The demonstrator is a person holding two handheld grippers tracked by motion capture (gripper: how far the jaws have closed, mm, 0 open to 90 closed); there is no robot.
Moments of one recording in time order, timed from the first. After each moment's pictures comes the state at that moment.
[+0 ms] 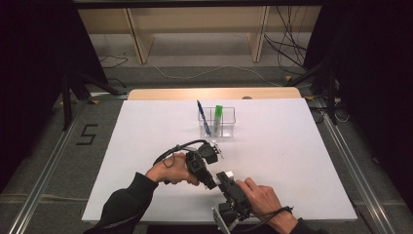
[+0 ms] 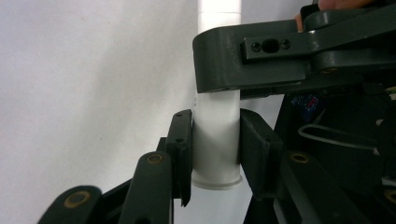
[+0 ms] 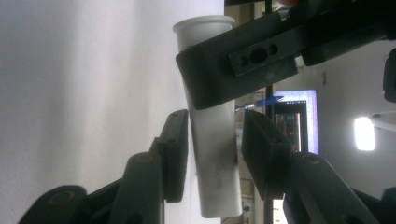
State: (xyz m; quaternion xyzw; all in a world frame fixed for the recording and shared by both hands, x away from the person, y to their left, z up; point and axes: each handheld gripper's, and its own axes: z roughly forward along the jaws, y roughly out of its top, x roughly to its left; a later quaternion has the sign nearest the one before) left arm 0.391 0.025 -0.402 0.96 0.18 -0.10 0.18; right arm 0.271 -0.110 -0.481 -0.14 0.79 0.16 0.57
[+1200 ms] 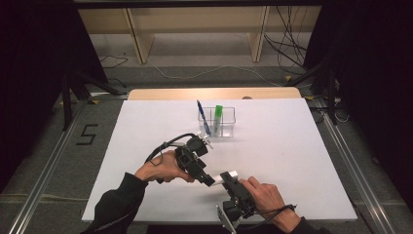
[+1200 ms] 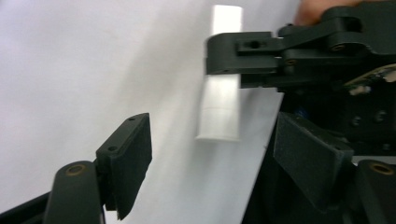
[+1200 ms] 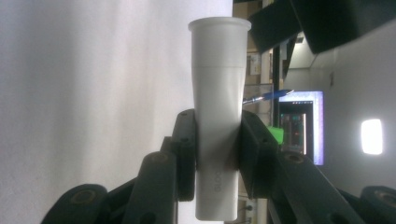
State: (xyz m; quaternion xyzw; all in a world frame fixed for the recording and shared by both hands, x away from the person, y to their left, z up) left arm 0.396 0.058 -0.385 0.93 0.24 -0.09 0.26; right arm 0.278 -0.122 -0.483 -0.14 0.80 0.15 0.56
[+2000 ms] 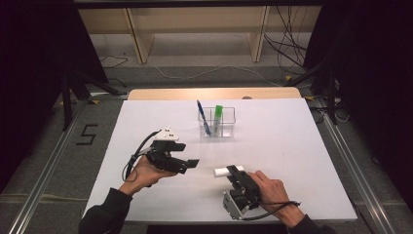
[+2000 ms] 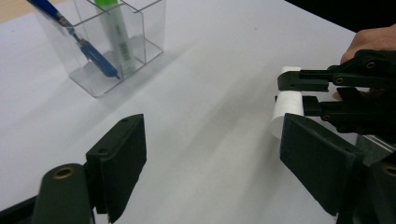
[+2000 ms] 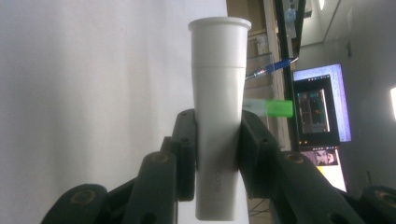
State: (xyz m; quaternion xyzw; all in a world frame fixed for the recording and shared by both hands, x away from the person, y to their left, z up) left arm 0.378 0.127 -0.392 0.83 0.32 0.07 0.45; right arm 0.297 -0.136 -0.472 -0.06 0.82 0.18 0.54
